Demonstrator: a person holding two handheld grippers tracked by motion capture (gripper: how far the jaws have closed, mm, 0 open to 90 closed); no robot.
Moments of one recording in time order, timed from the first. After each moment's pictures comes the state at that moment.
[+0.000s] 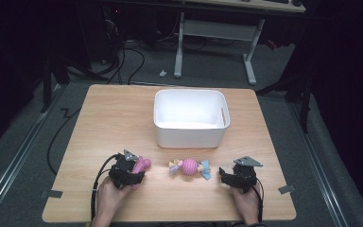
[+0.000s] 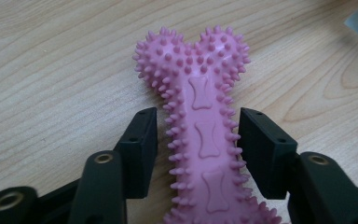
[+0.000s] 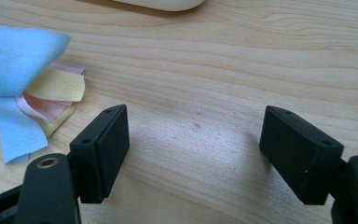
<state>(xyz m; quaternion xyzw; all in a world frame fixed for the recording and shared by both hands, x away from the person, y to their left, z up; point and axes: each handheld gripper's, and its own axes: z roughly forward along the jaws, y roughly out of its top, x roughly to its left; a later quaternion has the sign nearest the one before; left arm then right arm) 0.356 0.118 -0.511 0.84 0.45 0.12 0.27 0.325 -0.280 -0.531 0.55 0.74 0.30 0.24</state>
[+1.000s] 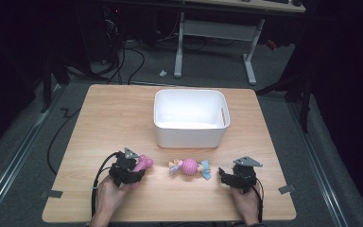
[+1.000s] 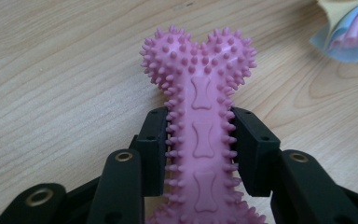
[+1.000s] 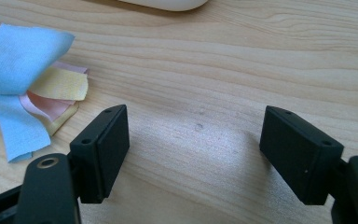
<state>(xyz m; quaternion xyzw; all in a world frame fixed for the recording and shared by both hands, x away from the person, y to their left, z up) 0.357 0.118 -0.496 0.84 0.44 0.10 0.30 0.325 -0.280 -0.531 0.55 0.74 0.30 0.24</state>
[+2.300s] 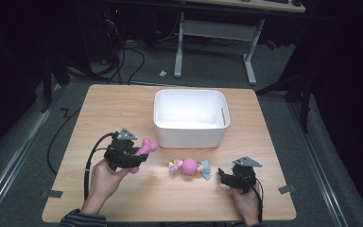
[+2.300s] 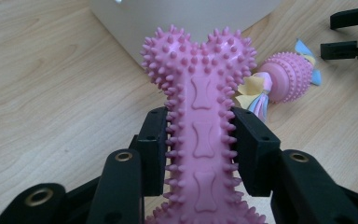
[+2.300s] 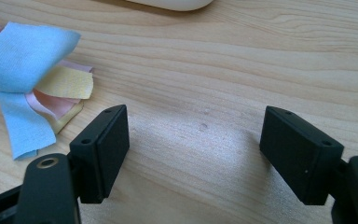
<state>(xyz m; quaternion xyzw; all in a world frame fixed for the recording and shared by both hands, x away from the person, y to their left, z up) 0.370 0.119 -0.413 0.85 0.39 0.08 0.35 0.324 -0.278 -0.531 0.55 0.74 0.31 0.24</state>
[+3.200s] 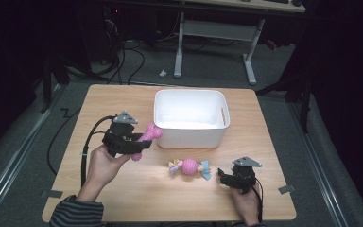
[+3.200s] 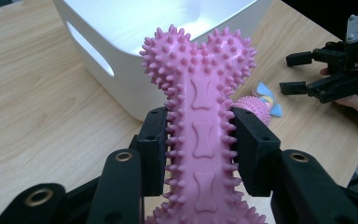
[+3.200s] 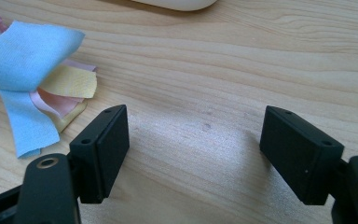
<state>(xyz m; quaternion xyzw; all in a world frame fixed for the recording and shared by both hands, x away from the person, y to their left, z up) 0.382 0.111 -0.360 0.85 0.35 0.08 0.38 0.325 -0.278 -0.531 0.54 0.74 0.31 0.24</state>
